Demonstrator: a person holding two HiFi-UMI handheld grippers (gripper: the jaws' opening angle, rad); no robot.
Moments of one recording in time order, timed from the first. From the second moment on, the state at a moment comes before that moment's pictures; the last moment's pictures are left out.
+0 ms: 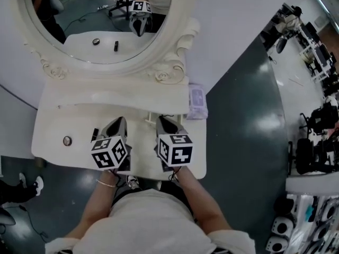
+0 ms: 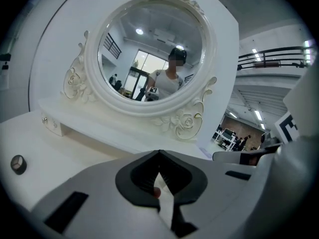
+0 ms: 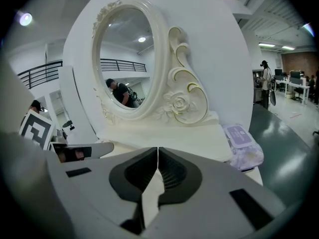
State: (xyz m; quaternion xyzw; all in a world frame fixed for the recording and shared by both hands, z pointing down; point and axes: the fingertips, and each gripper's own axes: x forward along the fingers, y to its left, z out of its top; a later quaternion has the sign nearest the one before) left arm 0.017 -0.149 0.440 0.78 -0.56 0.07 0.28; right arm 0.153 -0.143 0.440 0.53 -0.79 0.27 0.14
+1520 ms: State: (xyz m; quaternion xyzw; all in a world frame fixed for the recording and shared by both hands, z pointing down) left arm -0.070 -0.100 0.449 0.71 -0.64 0.06 0.28; right arm 0.065 -0.125 0.451 0.44 -0.84 0.27 0.16
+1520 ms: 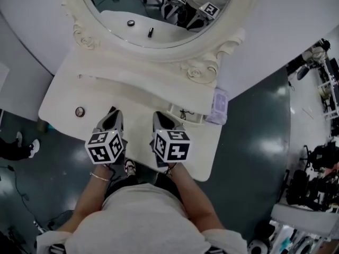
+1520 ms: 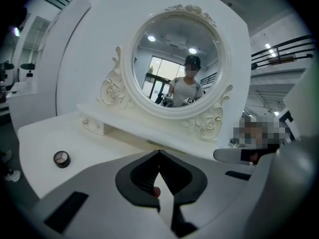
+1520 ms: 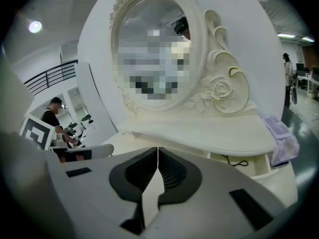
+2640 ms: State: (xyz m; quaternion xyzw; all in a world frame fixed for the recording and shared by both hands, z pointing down) left arm -0.238 -0.010 0.550 0.58 -0.72 0.04 0.38; right arm -0.133 -0.083 0.565 0.31 -0.85 0.31 0.30
